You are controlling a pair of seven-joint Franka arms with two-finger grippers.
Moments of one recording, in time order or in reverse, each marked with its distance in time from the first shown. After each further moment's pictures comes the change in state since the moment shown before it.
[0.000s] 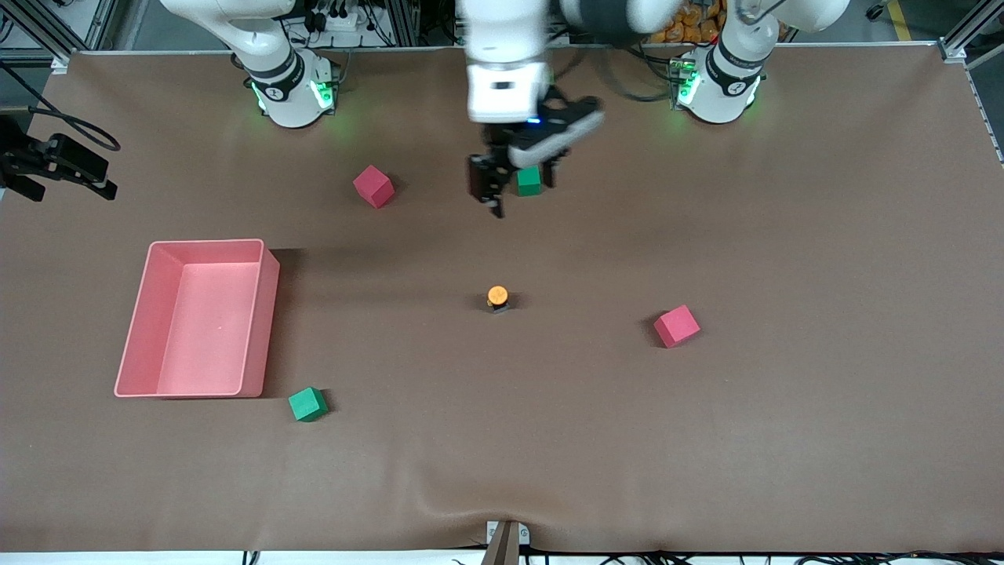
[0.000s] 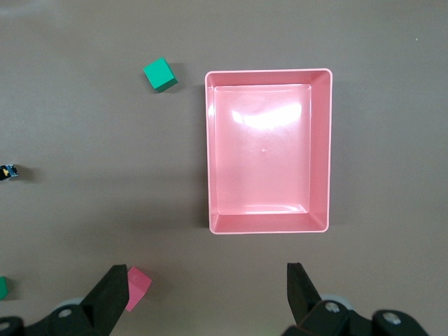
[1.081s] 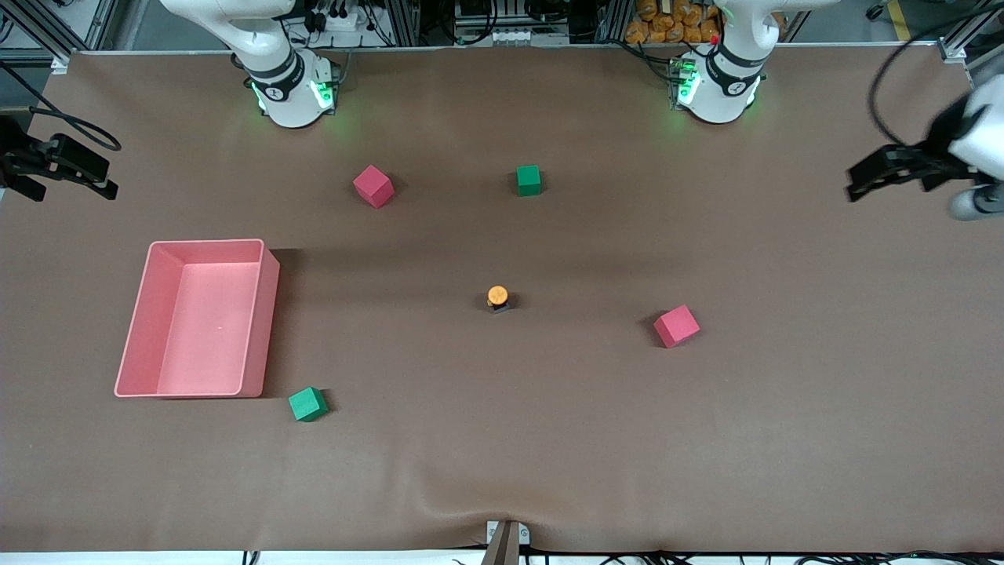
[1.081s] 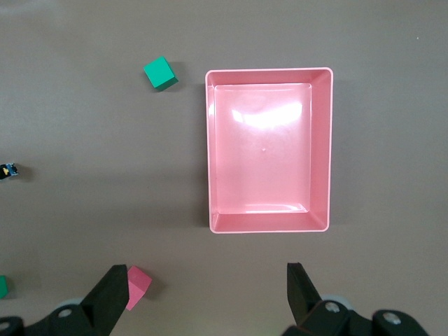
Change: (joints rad) left arm 0.810 -0.245 0.006 -0.097 -0.283 -0.408 1.475; right arm 0.000 0.000 0.001 -0.001 0.000 -0.002 0.000
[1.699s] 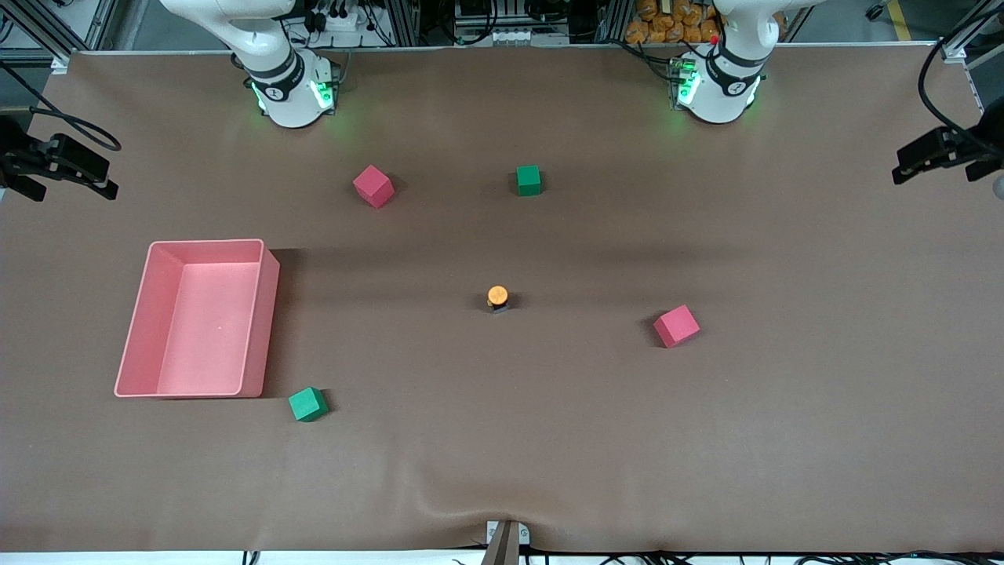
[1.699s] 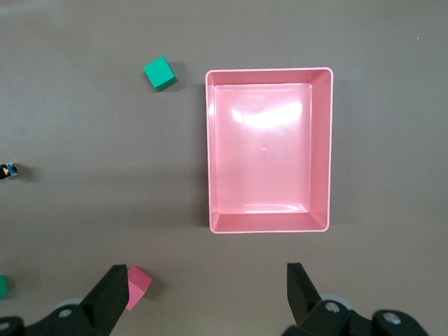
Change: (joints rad) left arm 0.106 -0.114 -0.029 -0.149 -0.005 0.049 0.114; right arm 0.000 0.000 0.000 0.000 0.000 0.000 0.000
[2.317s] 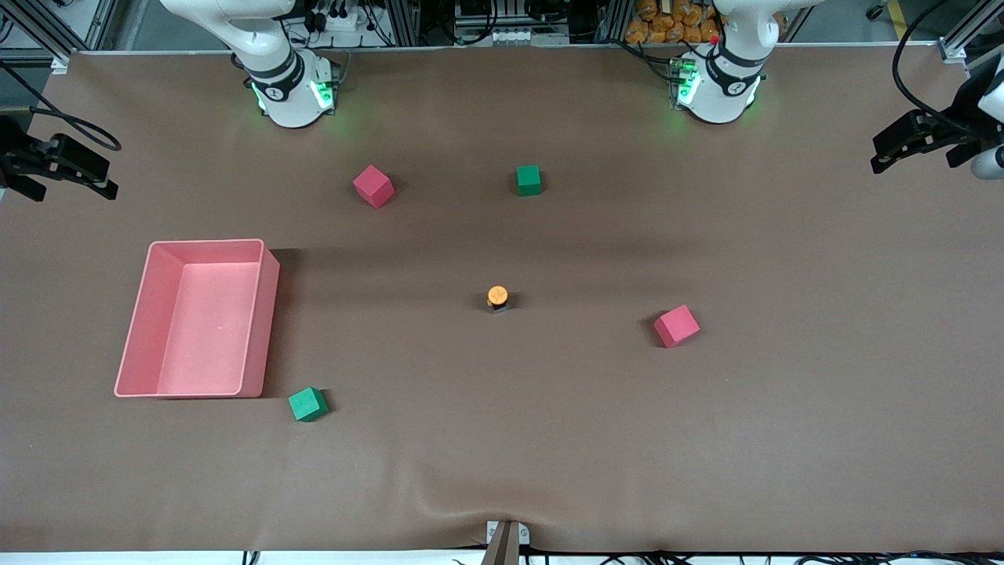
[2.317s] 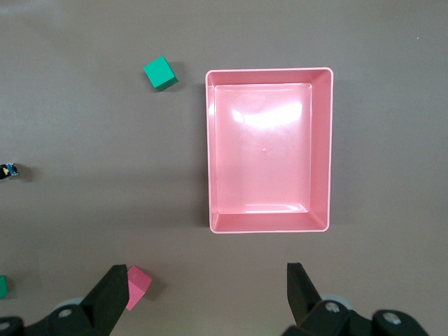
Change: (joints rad) left arm -0.002 -0.026 -0.066 0.011 0.000 0.001 -0.100; right arm 0.000 0.000 0.000 0.000 0.000 0.000 0.000
